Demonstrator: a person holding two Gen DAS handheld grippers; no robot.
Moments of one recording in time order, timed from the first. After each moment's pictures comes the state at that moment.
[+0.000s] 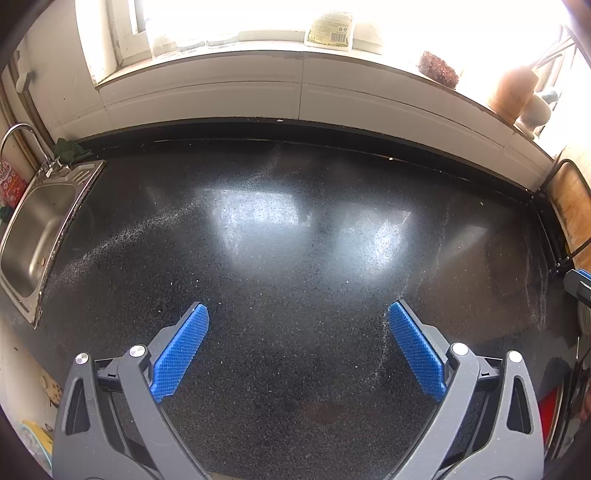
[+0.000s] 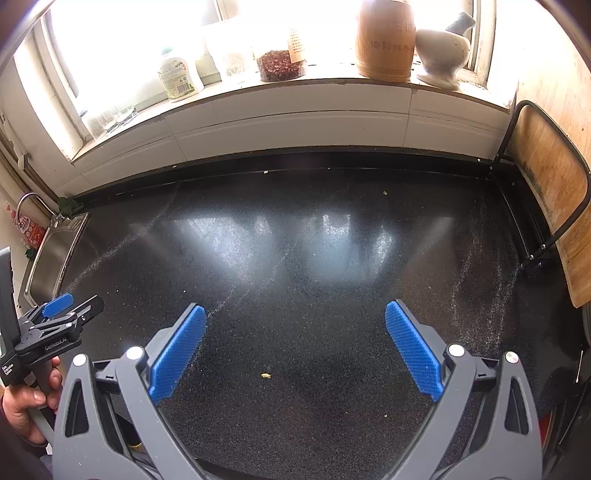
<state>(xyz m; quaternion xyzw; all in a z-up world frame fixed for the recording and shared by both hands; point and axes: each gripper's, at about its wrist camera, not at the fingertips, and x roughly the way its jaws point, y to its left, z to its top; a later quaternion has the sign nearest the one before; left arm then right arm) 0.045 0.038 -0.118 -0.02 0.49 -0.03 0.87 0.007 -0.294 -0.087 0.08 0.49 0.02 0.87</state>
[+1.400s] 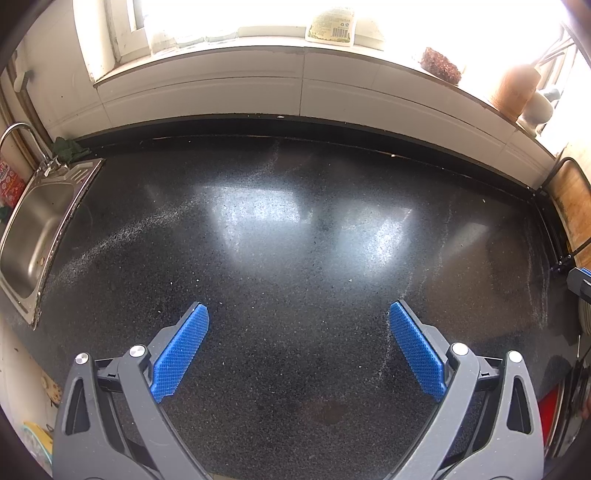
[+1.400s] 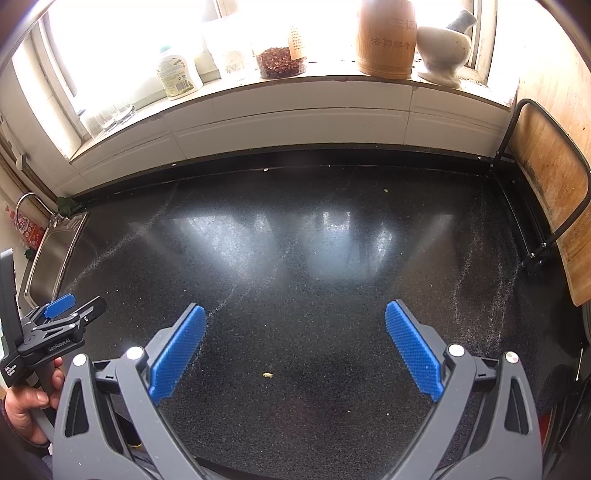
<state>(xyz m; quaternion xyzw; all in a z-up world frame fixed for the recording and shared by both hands) 0.048 0.040 -0.122 -0.02 0.49 -0.03 0.87 0.013 -0.292 -0.089 0.08 0.50 0.02 0.86</state>
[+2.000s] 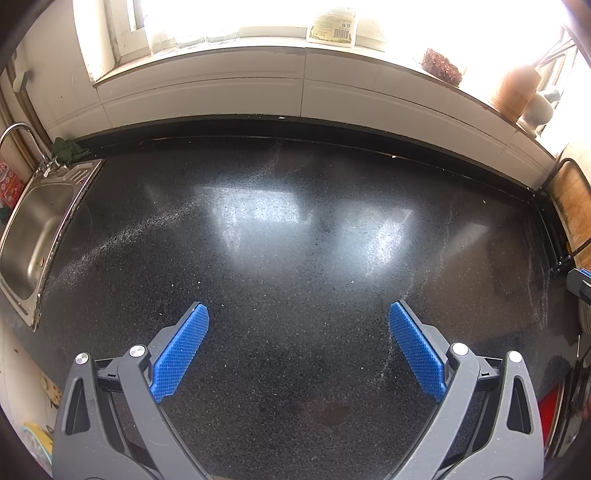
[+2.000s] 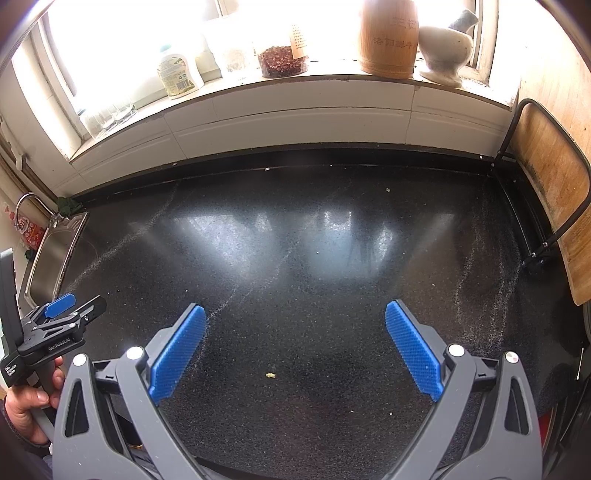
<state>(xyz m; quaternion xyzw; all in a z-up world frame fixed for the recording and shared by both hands) 0.051 0.040 -0.121 -0.02 0.49 -0.03 0.87 0.017 -0.289 -0.090 0.08 0.50 0.02 0.86</state>
